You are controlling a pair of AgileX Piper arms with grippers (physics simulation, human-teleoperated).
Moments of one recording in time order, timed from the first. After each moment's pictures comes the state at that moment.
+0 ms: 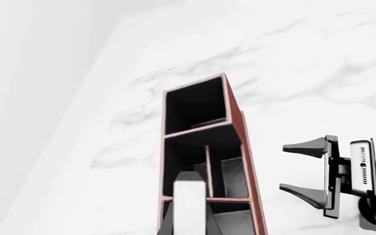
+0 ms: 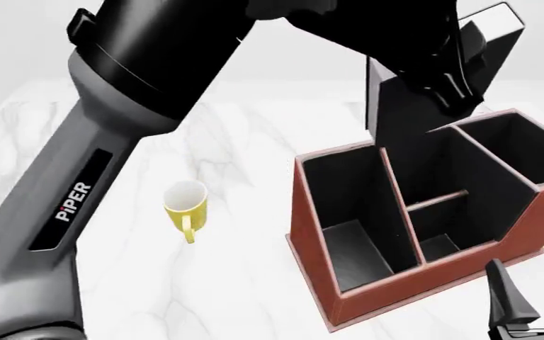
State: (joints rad) left arm -1.06 2.03 -2.71 1.20 0.45; right arm 0.01 0.01 0.00 -0.01 -0.01
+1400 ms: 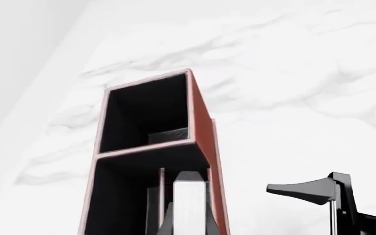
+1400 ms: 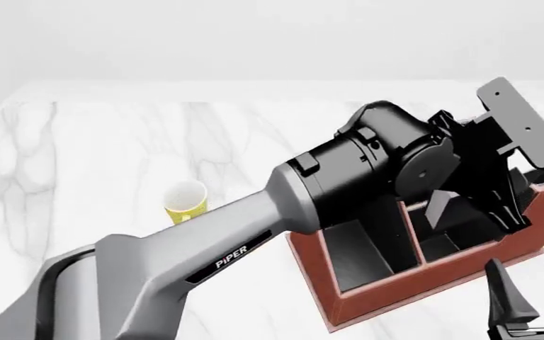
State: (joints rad) left arm -1.14 2.20 -2.32 0.69 0.32; right arm 0.01 0.02 0.00 -0.02 -0.01
